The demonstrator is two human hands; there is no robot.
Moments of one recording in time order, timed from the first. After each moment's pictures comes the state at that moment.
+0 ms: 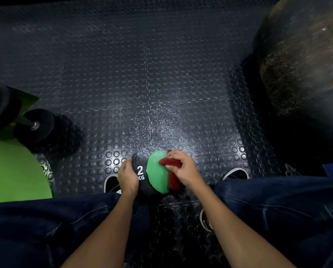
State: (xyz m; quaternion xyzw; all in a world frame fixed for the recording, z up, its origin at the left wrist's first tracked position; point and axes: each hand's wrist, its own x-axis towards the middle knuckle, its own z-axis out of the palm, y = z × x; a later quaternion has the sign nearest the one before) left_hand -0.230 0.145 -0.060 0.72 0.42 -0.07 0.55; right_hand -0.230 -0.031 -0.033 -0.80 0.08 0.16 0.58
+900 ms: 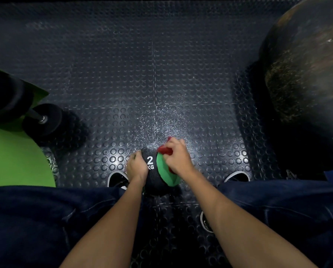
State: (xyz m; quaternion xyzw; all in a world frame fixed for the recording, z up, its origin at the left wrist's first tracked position) left_hand -0.209 0.140 -0.071 0.77 0.41 -0.13 0.47; right_hand -0.198 0.004 -0.016 -0.89 0.05 0.16 0.43
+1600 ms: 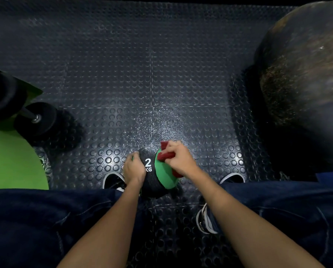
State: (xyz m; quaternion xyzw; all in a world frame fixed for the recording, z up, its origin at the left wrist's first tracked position) left_hand -0.211 0.140 -0.081 0.78 0.40 -0.13 0.46; right_hand -0.194 -0.015 -0.006 -0.87 0.00 0.21 0.45
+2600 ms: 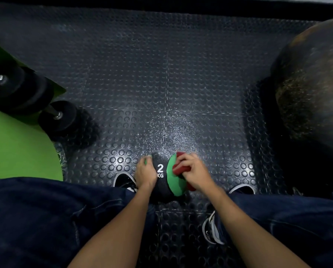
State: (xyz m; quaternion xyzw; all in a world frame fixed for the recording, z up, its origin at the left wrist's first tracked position) left_hand -0.223 0.138 -0.068 0.78 0.38 -0.13 0.48; right_hand -0.217 -0.029 -0.009 -0.86 -0.04 0.19 0.46
